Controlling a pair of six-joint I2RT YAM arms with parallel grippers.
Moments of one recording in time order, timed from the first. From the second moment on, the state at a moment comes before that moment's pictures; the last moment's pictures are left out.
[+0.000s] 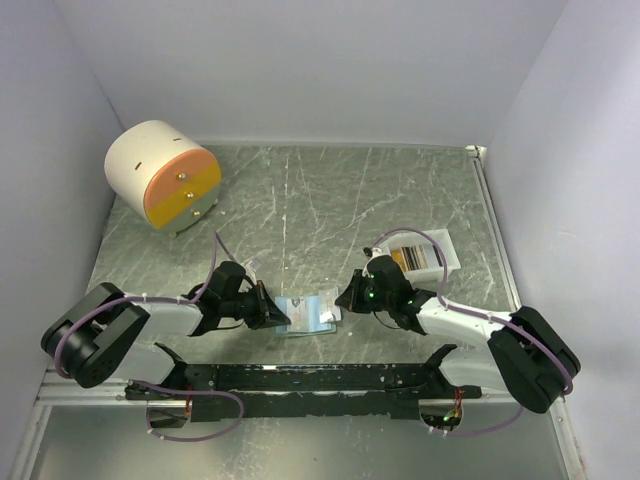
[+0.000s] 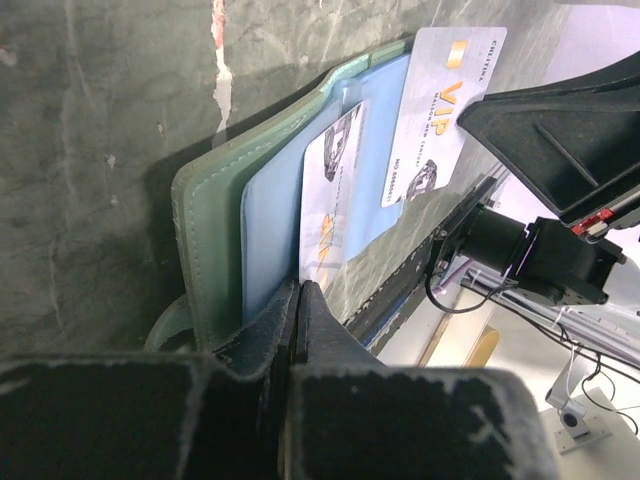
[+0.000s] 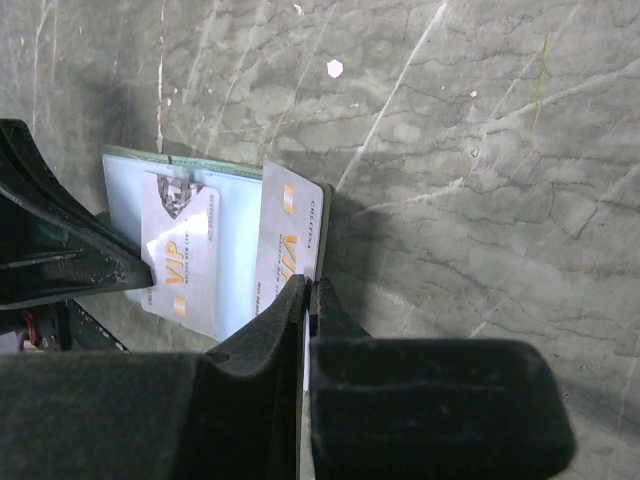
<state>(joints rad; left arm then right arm) -0.65 1.37 0.25 0.40 0.50 -1.08 0.68 1.20 0.35 0.14 -0.14 0.74</state>
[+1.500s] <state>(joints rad) -0.73 1.40 0.27 0.45 0.39 -1.09 0.70 1.15 0.35 0.07 -0.12 0.73</state>
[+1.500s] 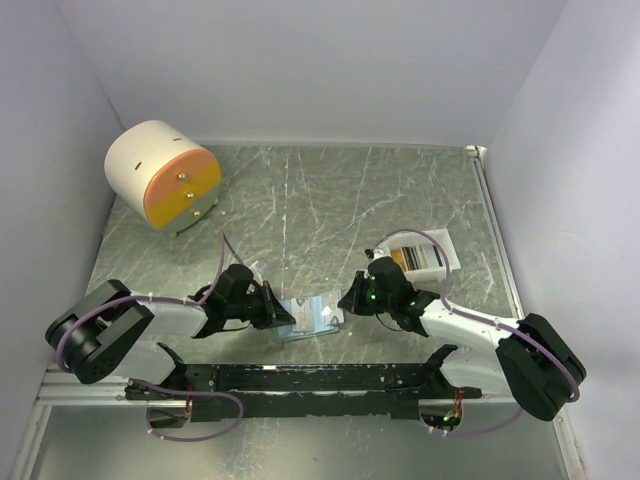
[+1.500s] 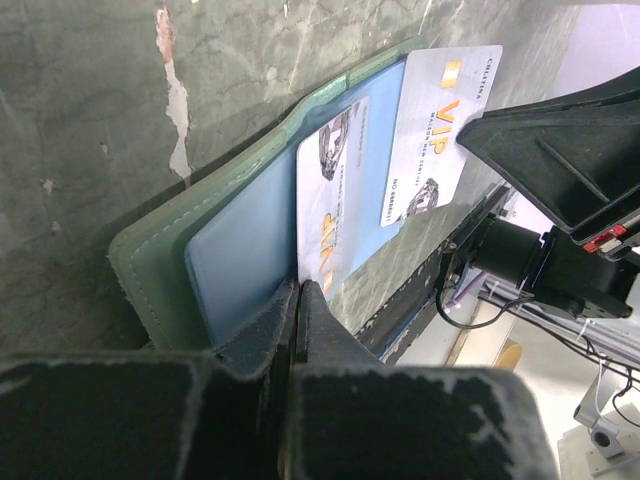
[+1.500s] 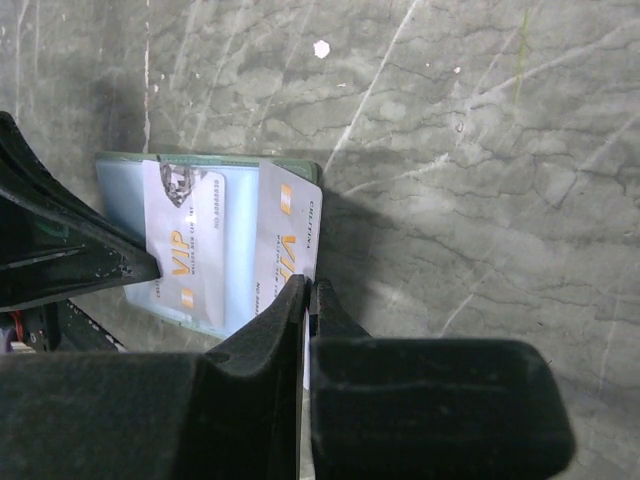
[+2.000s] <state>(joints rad) -0.78 1.37 0.35 0.32 0.35 -1.06 0.70 1.10 0.35 -0.01 -0.09 0.74</state>
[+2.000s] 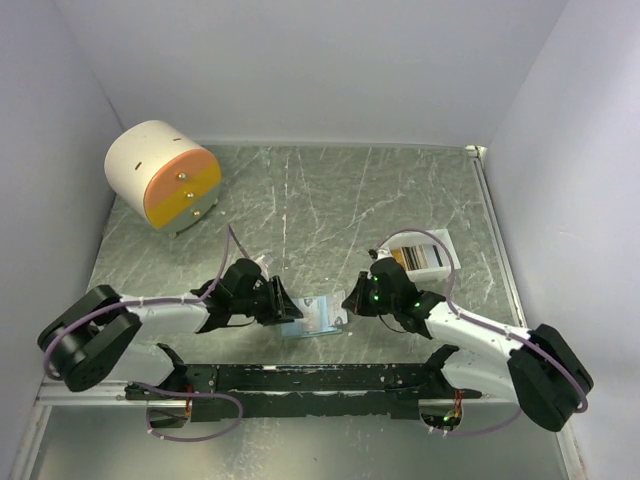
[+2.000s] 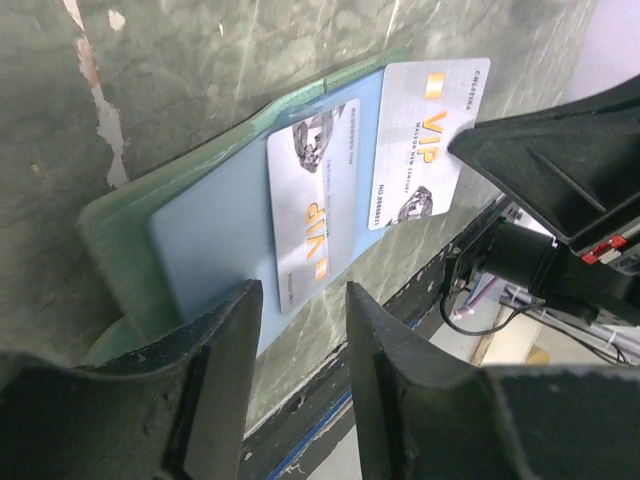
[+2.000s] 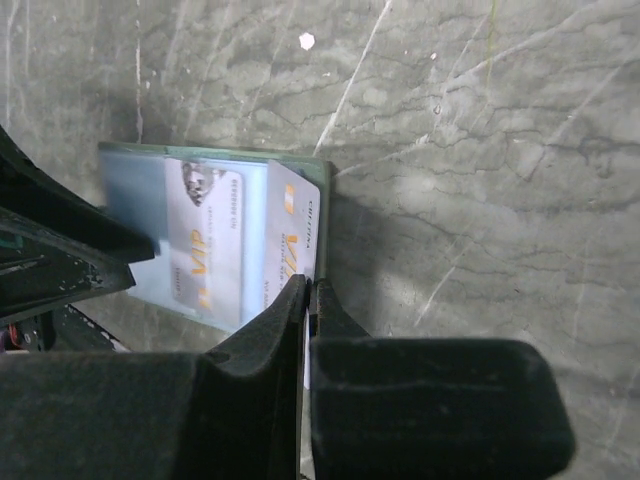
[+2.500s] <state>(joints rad) -0.78 1.29 0.40 0.15 0.27 -1.01 0.70 0.94 0.45 -0.26 0.00 0.70</state>
